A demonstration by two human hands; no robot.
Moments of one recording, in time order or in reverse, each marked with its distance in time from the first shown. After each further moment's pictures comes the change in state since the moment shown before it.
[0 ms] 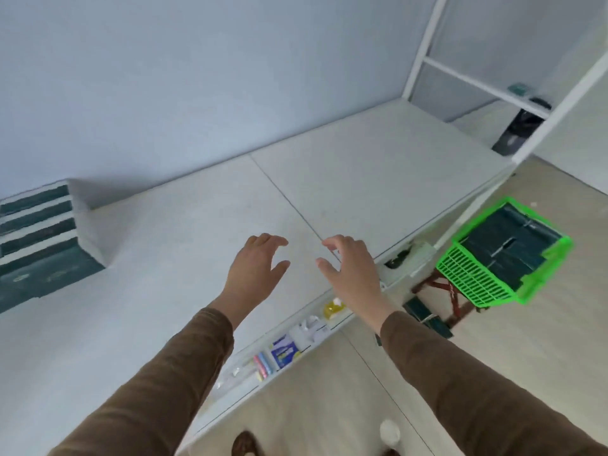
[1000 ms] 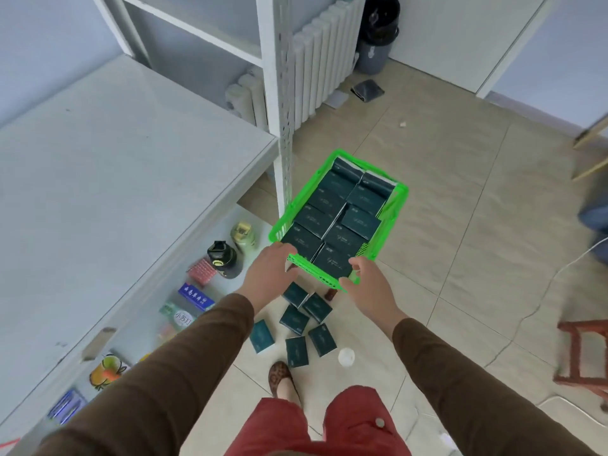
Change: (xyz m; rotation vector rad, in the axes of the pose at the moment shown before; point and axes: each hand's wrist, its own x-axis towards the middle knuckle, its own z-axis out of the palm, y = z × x) left_hand 0.285 0.424 0.440 -0.112 -0.606 0.117; right_hand 0.020 0.590 -0.244 0.122 -0.107 0.740
